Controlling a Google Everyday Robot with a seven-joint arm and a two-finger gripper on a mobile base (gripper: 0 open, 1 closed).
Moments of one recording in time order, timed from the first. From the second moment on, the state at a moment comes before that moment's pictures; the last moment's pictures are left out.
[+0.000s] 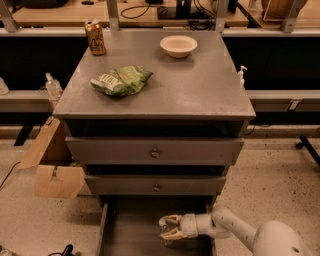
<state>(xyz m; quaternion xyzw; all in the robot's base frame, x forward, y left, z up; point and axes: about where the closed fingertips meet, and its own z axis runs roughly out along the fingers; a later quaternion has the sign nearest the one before) 0.499 -0.036 0.222 -0.55 0.57 0.43 0.43</state>
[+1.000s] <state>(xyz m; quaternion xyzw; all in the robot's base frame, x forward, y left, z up) 0.504 -0.093 0.437 -0.43 0.63 0.38 0.52</state>
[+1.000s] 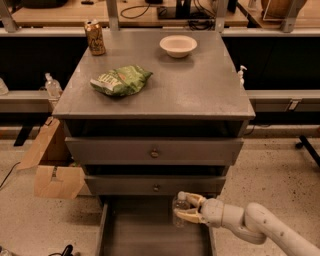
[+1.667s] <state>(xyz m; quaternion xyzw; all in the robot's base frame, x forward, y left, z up) 0.429 -0.138 0.608 -0.36 0.69 0.33 0.54</state>
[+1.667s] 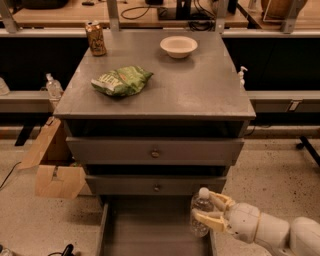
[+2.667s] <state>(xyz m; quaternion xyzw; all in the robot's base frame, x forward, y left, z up) 0.432 -0.189 0.819 -0.31 0.70 0.21 0.61</state>
